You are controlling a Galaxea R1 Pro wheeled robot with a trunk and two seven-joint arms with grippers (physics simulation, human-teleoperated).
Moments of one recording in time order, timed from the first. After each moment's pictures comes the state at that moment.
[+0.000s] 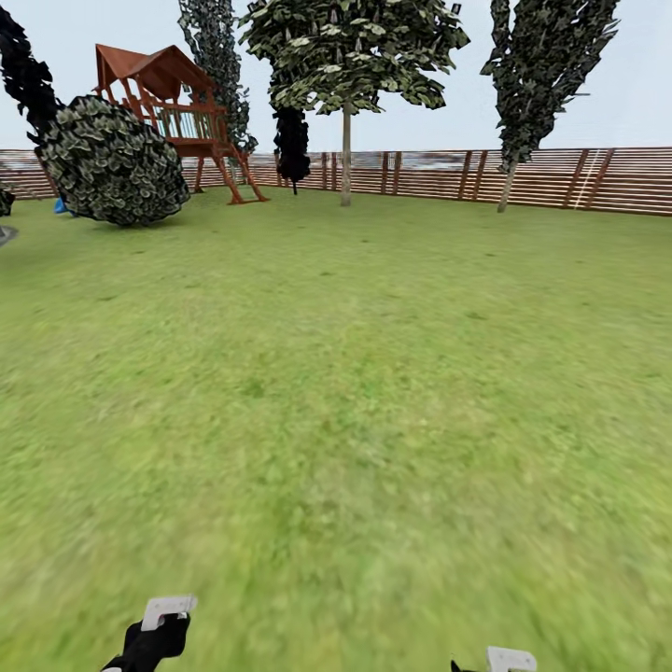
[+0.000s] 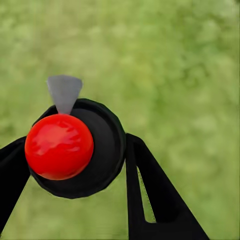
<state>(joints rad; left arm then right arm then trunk) -0.45 0.16 0.08 -0.15 0.05 -0.31 -0.12 -0.41 -0.05 -0.52 -0.03 0.40 -0.34 0.03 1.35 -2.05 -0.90</state>
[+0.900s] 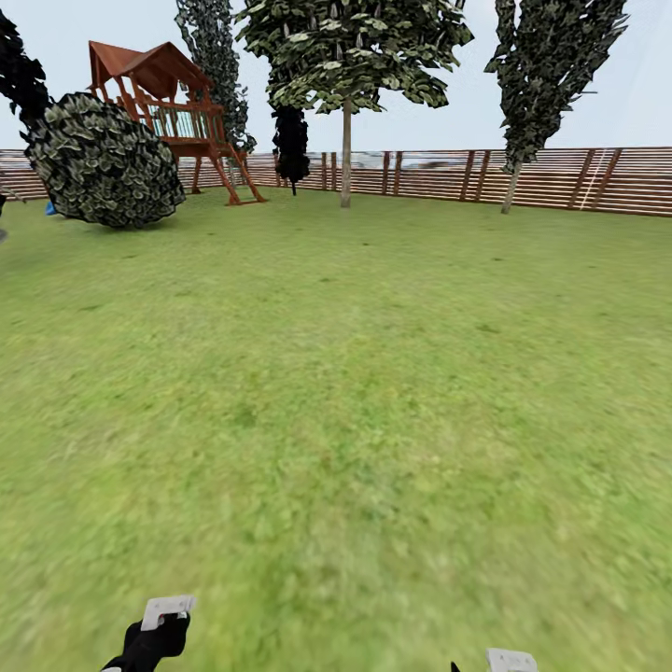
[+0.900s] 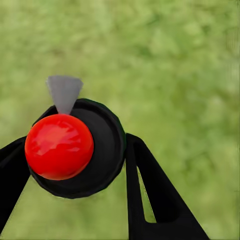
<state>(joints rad) -0.45 0.16 0.07 -0.15 0.05 -0.31 -0.12 -0.41 -0.05 -0.52 -0.03 0.40 -0.34 0.03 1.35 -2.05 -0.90</state>
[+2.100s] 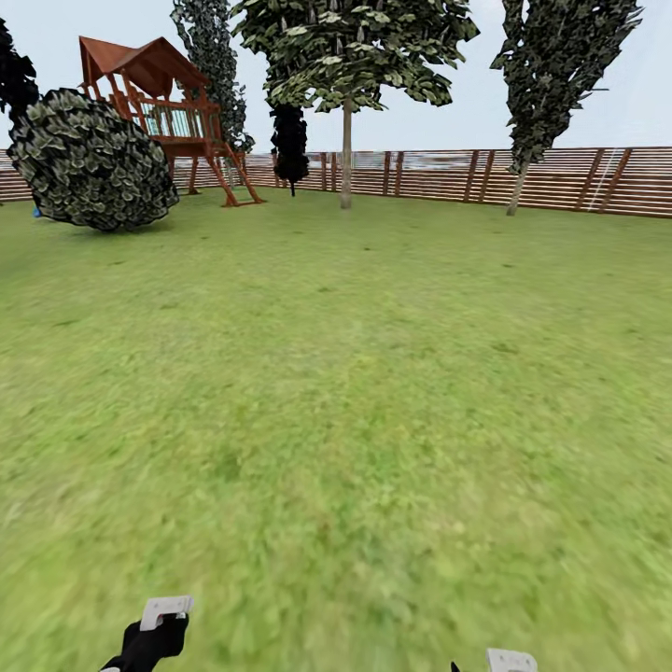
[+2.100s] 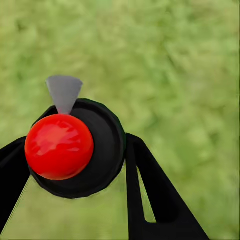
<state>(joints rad) -0.45 0.16 0.08 -0.15 0.05 -0.30 -0.12 -0.41 -0.05 -0.52 -0.03 0.40 -0.34 0.03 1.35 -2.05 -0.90</state>
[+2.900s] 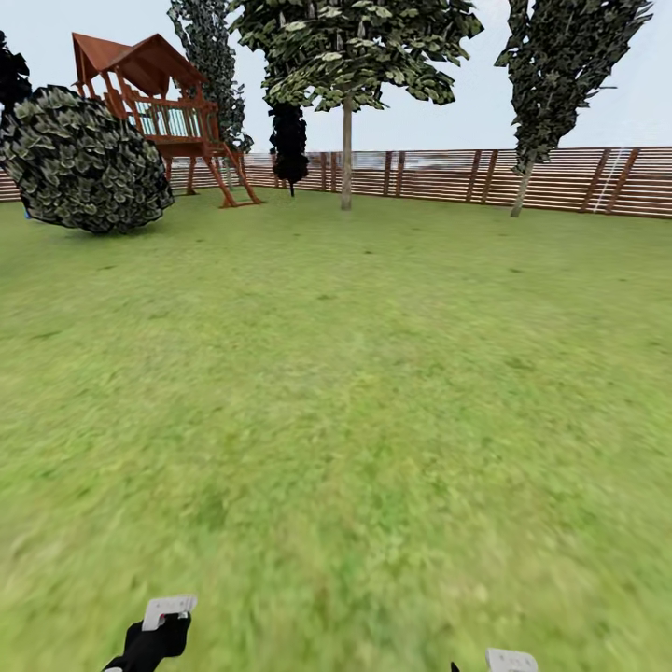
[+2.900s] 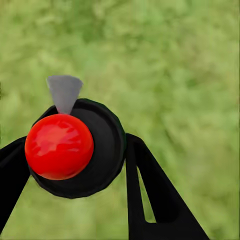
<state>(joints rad) -0.45 0.15 0.08 -0.15 0.05 -0.31 -0.12 -0.41 -0.05 -0.52 -0.03 0.40 -0.34 0.03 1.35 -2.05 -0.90</state>
